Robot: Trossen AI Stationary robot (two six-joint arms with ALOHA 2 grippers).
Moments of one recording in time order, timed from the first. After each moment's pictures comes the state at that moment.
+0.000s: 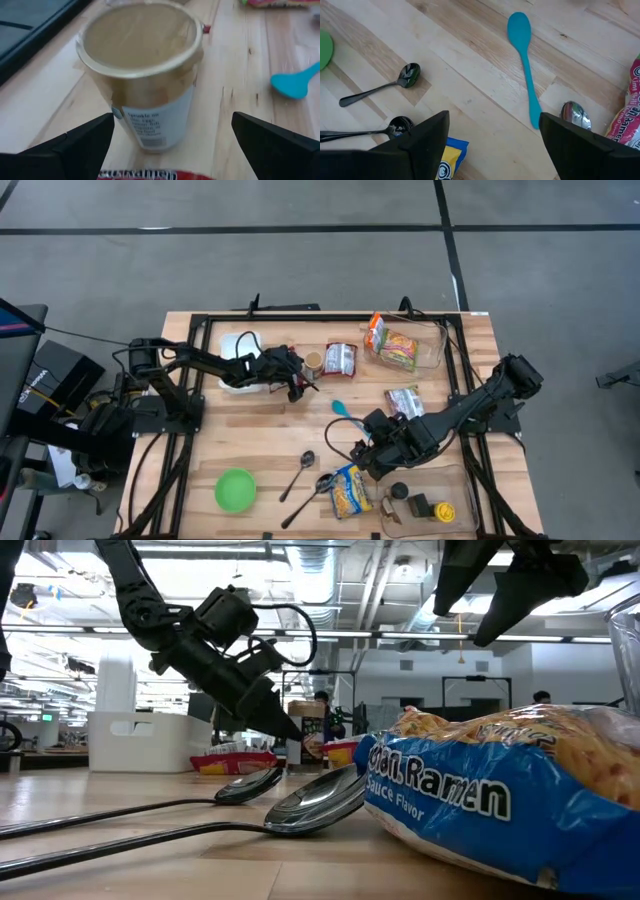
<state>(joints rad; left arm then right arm) 0.28 1.68 0.61 0.52 -0.08 0.05 0.53 1.67 1.34 -0.96 0.50 1.38</state>
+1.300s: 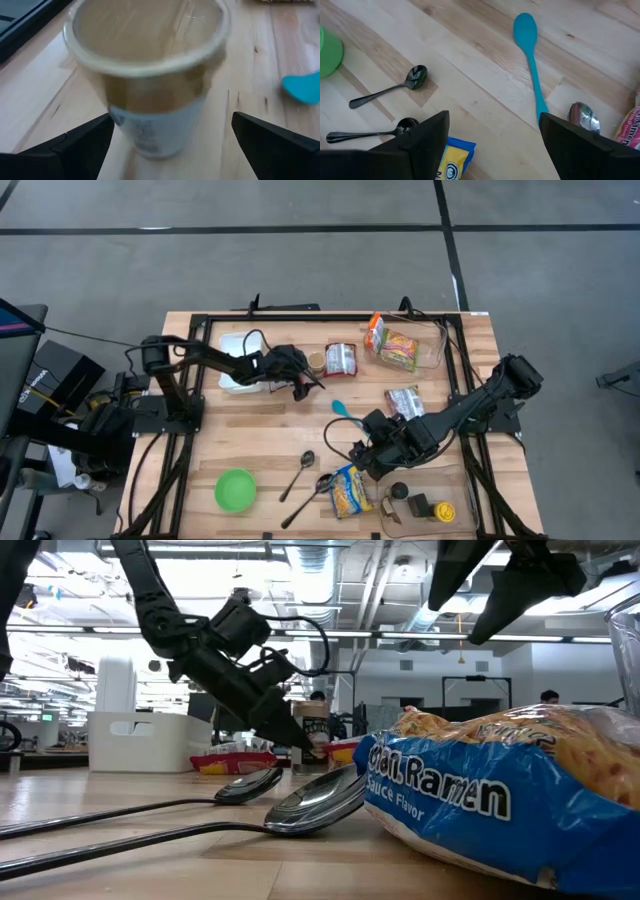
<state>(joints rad) 0.30 1.78 0.69 0.51 -0.03 0.05 0.53 1.67 1.34 -0.93 0.50 1.38</state>
